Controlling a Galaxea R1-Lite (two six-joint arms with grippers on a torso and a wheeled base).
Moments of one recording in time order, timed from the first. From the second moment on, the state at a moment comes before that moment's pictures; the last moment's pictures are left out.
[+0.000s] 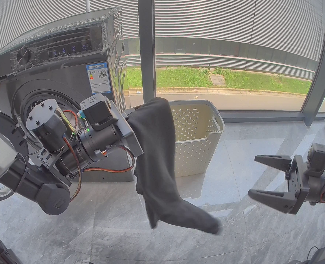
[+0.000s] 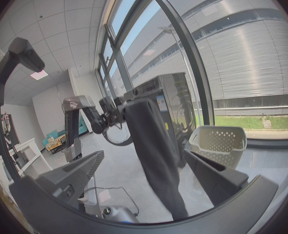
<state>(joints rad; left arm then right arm) -0.52 1.86 -0.75 -1.46 -0.55 -0.08 0.47 1.27 -0.31 -0.87 0.57 0.12</state>
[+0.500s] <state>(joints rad) -0.59 1.86 -0.84 -1.42 -0.52 -0.10 0.55 1.59 -0.51 -0.87 0.59 0.05</state>
